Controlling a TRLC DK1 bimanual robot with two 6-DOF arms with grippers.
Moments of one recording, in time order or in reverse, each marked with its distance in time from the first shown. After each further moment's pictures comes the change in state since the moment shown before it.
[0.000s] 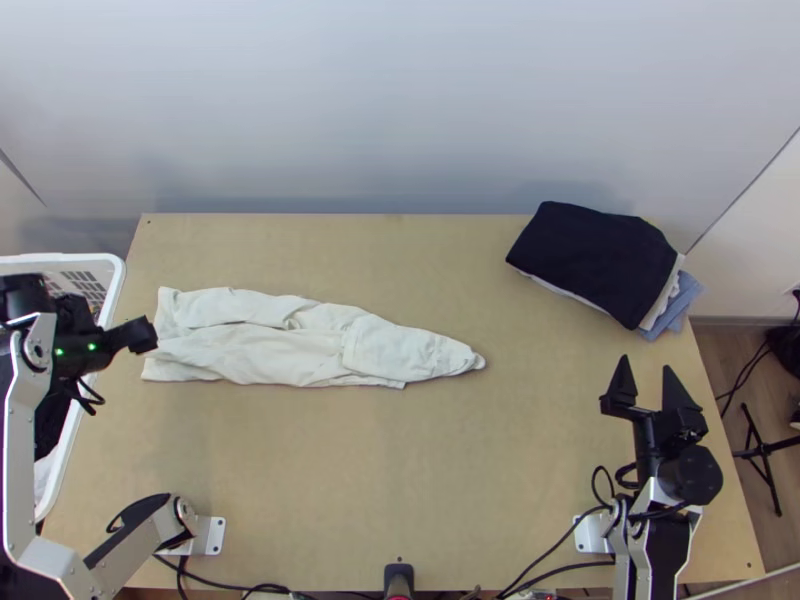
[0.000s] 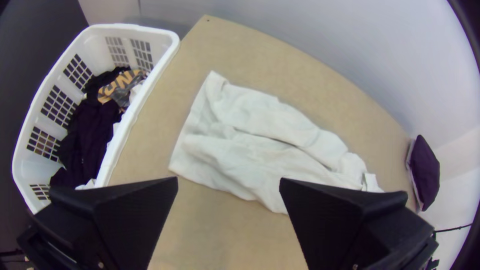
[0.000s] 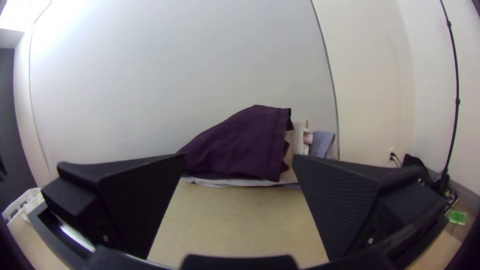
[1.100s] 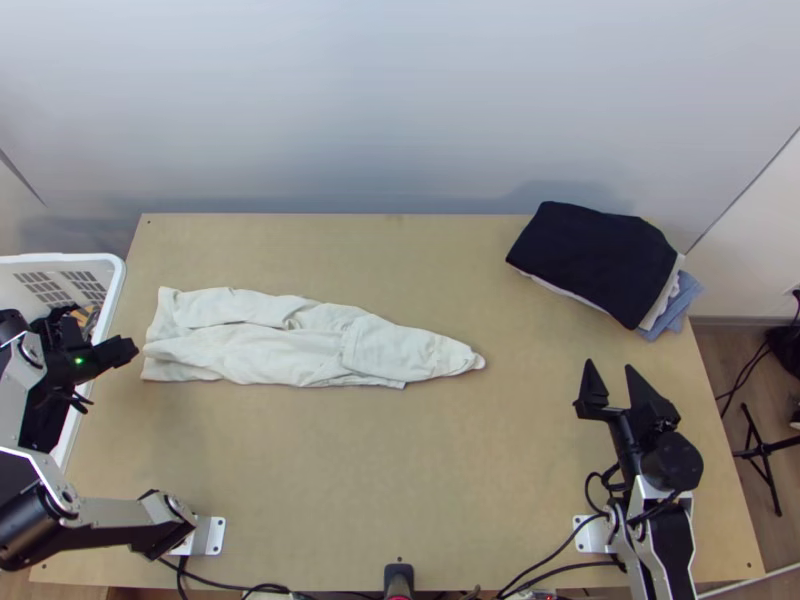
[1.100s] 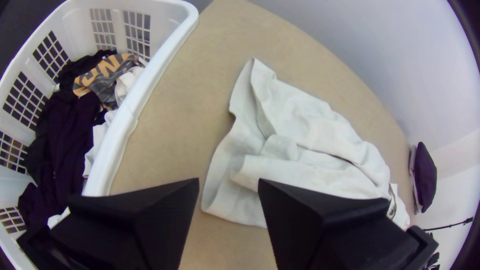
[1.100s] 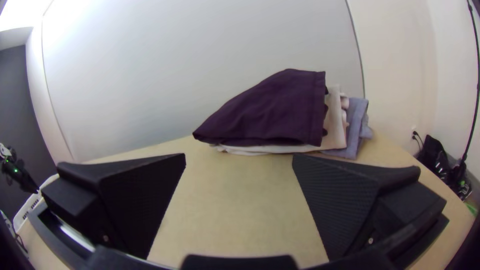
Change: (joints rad) left arm 0.332 0.328 -0.185 0.393 0.275 0.298; right arm 0.277 0.087 0.008 -0.039 0.118 0.045
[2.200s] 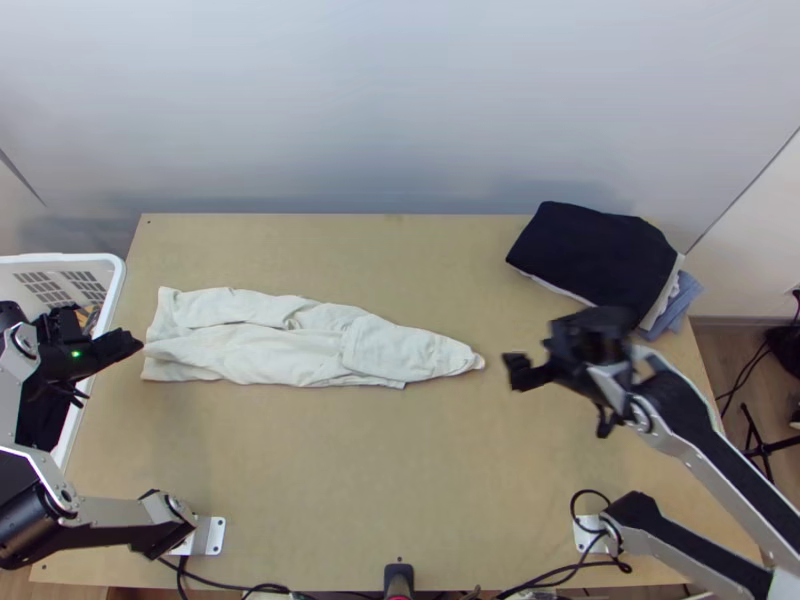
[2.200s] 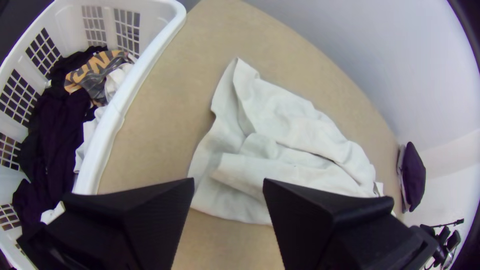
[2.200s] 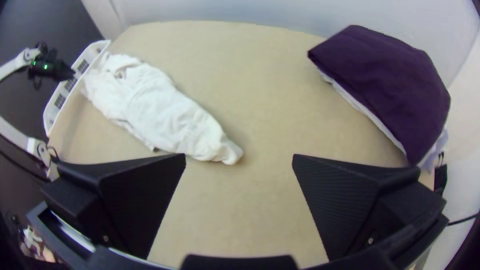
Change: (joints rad) left arm -0.018 0.007 0.069 -0.111 0.036 -0.019; right arm 0.501 0.938 0.848 -0.610 0.001 -0.123
